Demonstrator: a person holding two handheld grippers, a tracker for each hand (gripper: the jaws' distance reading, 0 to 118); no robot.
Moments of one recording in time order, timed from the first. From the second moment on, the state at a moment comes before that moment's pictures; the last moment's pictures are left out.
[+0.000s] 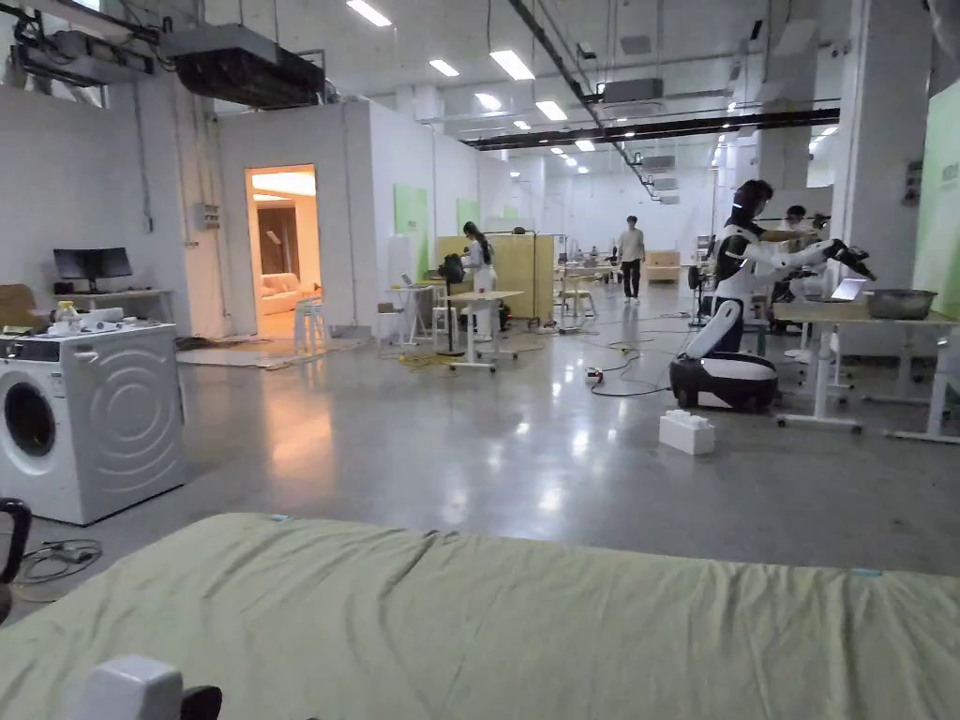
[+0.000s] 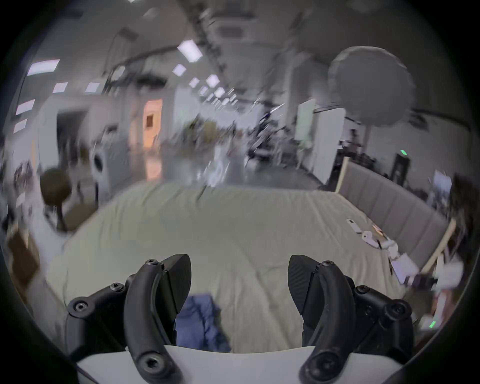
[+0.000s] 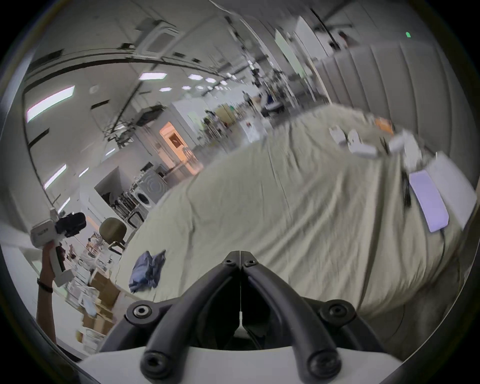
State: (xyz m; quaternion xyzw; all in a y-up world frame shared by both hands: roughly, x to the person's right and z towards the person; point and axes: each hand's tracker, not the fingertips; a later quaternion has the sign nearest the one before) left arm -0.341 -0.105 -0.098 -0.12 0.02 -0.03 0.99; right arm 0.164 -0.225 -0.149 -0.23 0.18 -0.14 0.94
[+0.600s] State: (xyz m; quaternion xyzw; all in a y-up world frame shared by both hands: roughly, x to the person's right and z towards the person) left arm -0.225 -0.130 -0.011 -0.05 0.10 -0.14 0.98; right arm 0.149 -0.159 -0.079 -0.04 0.17 0.04 0.98
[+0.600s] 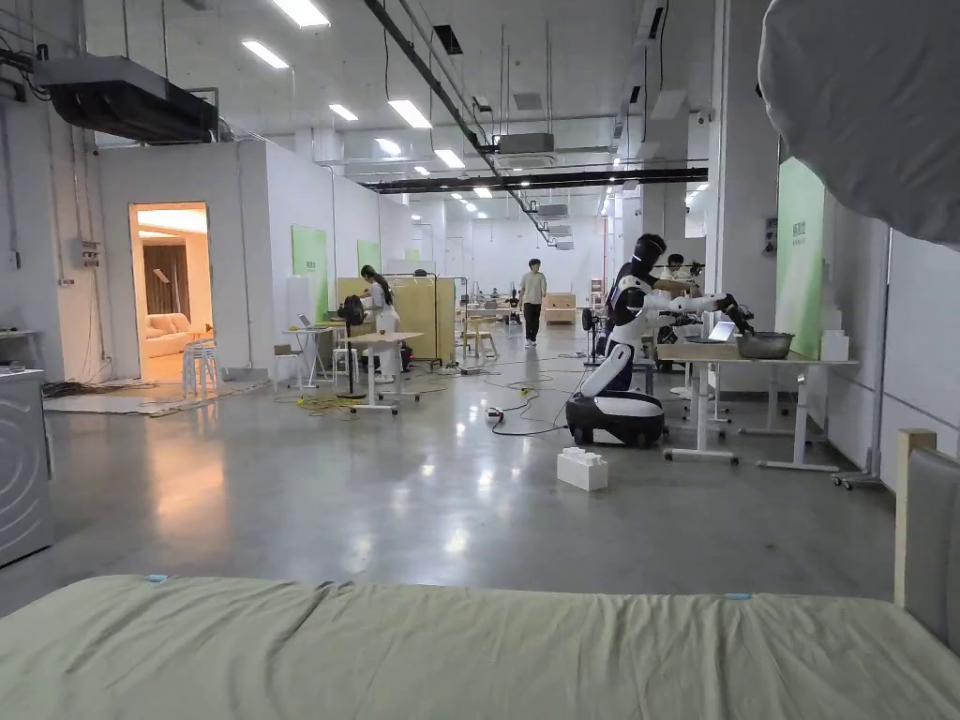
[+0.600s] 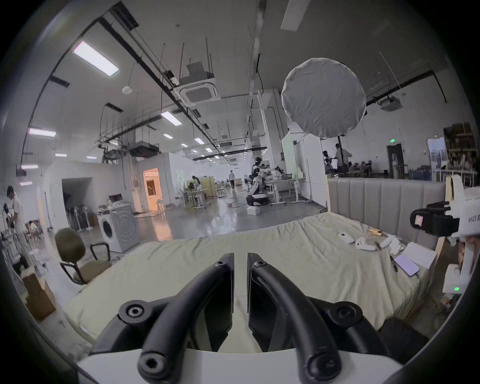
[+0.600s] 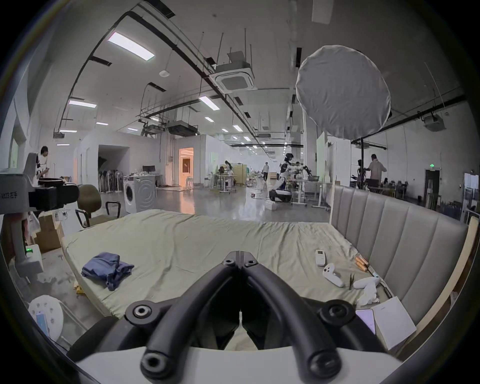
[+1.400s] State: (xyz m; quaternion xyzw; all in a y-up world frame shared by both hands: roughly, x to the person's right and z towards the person) left arm -0.227 -0.130 -0.008 -0.05 0.09 -0.09 0.99; right arm 0.146 -0.155 -0.076 -0.03 0.17 0.00 0.98
